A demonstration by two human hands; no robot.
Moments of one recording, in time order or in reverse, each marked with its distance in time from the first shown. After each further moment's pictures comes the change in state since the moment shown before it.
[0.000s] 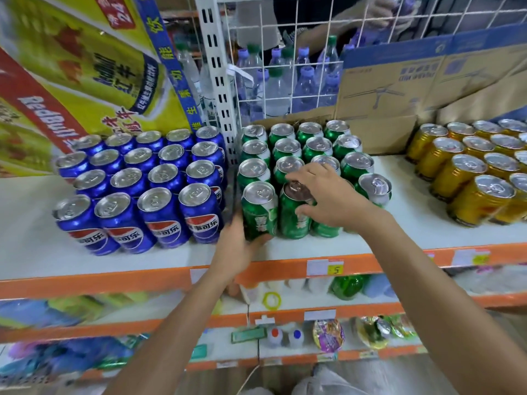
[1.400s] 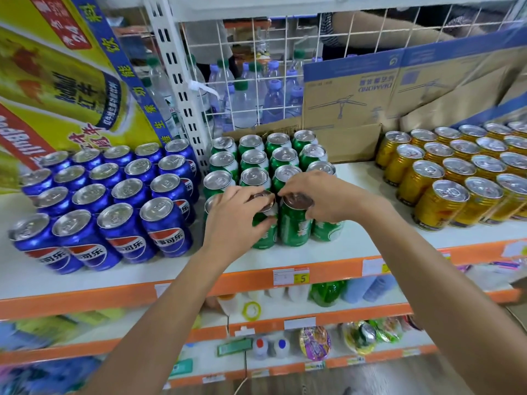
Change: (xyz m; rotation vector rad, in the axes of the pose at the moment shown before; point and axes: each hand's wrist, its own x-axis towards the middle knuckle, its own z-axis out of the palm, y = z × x) left_hand 0.032 0.080 0.010 0.509 0.150 0.545; right_hand -0.010 0.059 -0.030 -0.066 -0.126 -0.103
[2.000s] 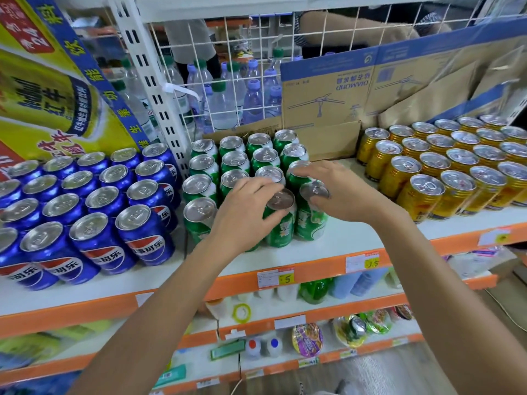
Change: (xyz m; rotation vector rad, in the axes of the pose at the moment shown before) left_hand 0.030 0.040 -0.005 -0.129 -0.185 0.052; right_hand -0.041 0.030 -0.002 0.170 0.271 0.118
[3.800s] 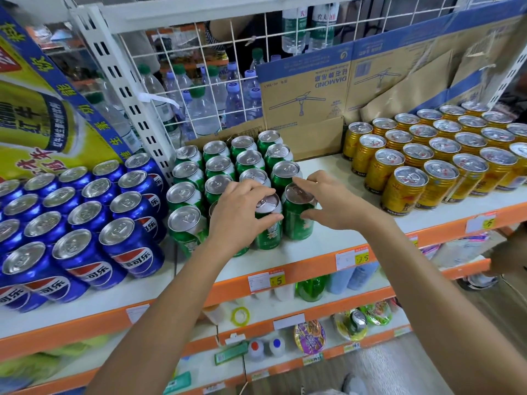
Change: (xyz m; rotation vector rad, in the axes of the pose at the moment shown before) left_hand 0.015 0.009 0.013 -0.035 -0.060 -0.114; right_hand -0.010 0.017 0.014 0.000 -0.147 0.193
